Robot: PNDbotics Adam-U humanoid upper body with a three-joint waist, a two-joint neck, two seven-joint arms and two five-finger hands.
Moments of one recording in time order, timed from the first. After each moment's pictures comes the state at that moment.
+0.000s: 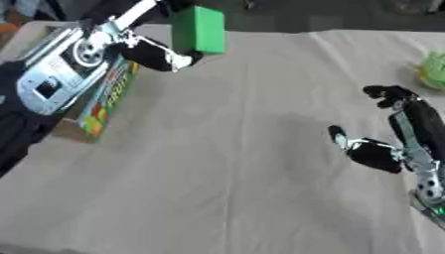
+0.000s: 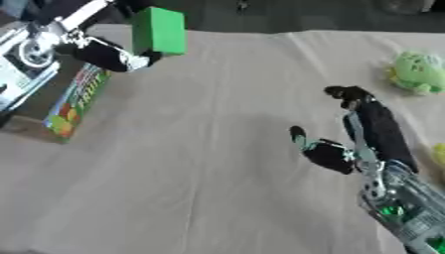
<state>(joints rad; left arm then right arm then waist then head) -1.05 0.66 -0.58 -1.41 -0.28 0.06 -0.01 -0.37 -0.74 0.49 -1.98 0.31 0.70 -0.41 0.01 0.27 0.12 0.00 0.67</state>
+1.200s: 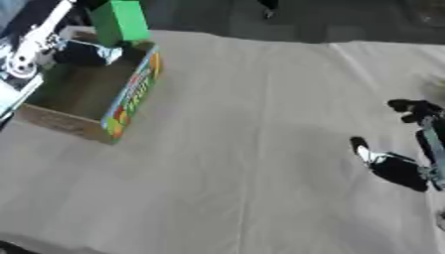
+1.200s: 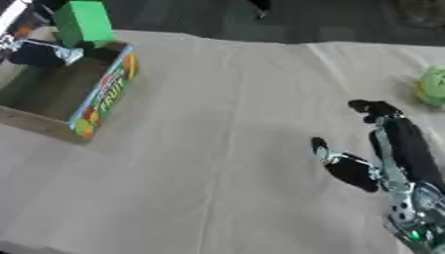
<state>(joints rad) -0.89 0.81 -0.42 -1.33 -0.35 0.15 0.11 -0.35 -0.74 0.47 -1.98 0.28 0.66 -0.45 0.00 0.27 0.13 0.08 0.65</state>
